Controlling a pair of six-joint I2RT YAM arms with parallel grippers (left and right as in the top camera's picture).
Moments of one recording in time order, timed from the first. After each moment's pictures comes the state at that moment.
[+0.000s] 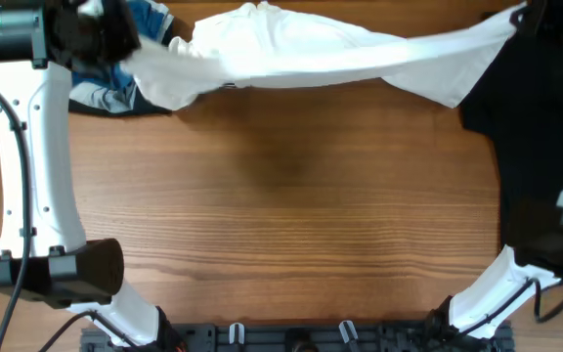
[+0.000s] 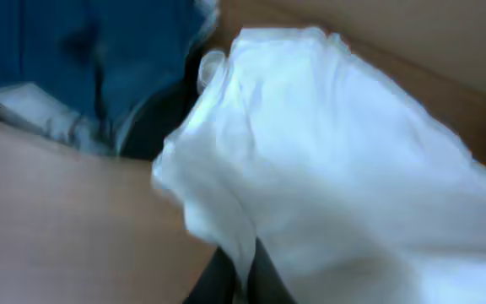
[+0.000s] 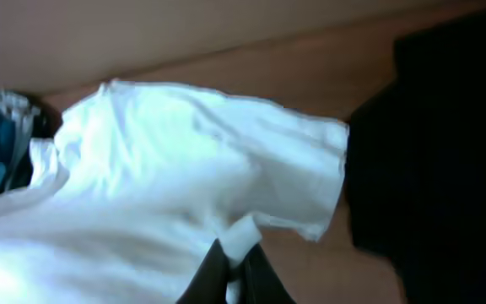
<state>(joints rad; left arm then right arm) 0.05 1.83 2.20 -1.38 0.17 -0.28 -0.34 1.99 2.43 -1.43 -0.46 -0.09</state>
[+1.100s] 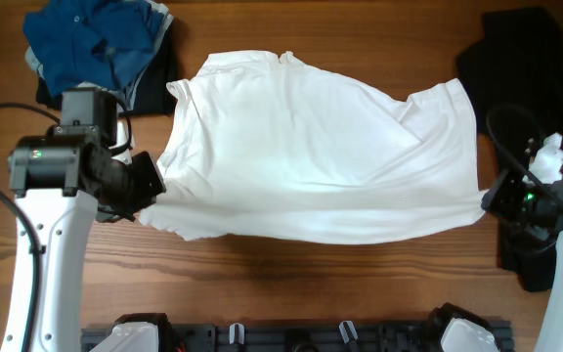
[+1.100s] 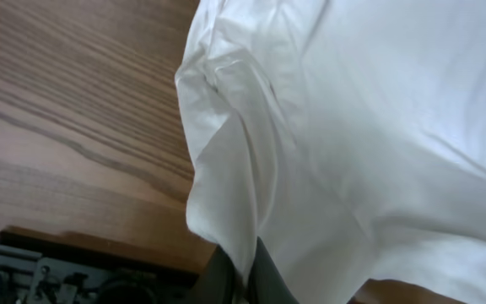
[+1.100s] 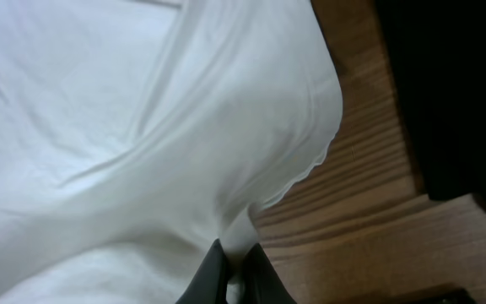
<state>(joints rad) 0.00 1.30 1.33 -1.45 0.10 -0.43 -0.44 1.14 1.15 -1.30 -0.23 0.10</state>
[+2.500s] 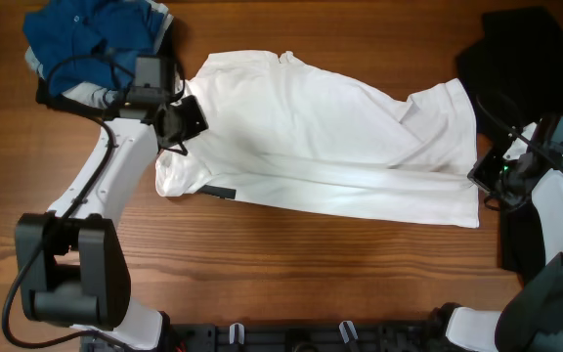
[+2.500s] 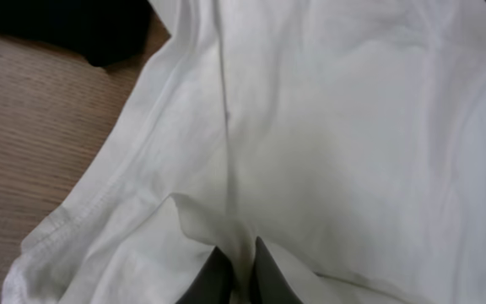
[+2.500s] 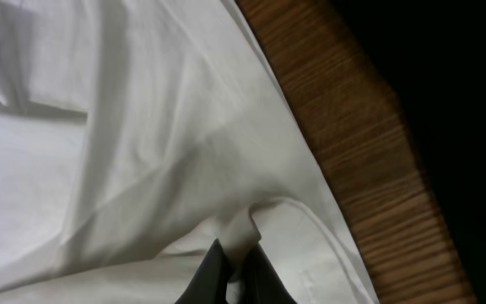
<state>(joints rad) -0.11 1.73 1.21 -0.58 0.08 -0.47 -0.44 1.52 0.94 -0.69 -0.20 0.21</state>
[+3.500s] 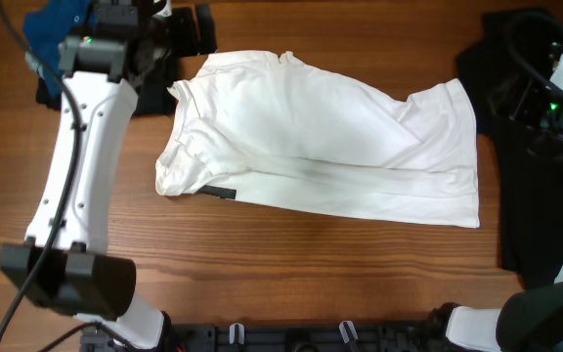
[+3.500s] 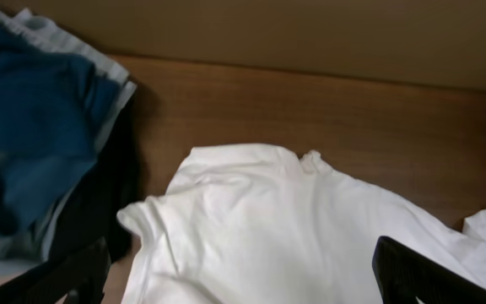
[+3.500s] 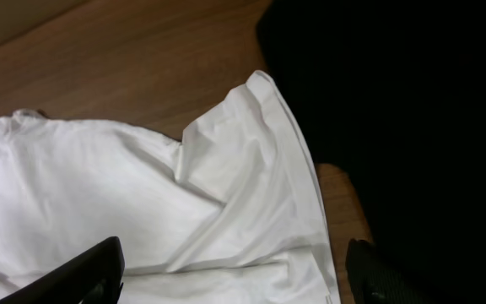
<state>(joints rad) -0.14 1.79 1.87 -0.86 0.07 -0.22 -0.40 1.54 1.49 -0.96 -0.29 -0.02</state>
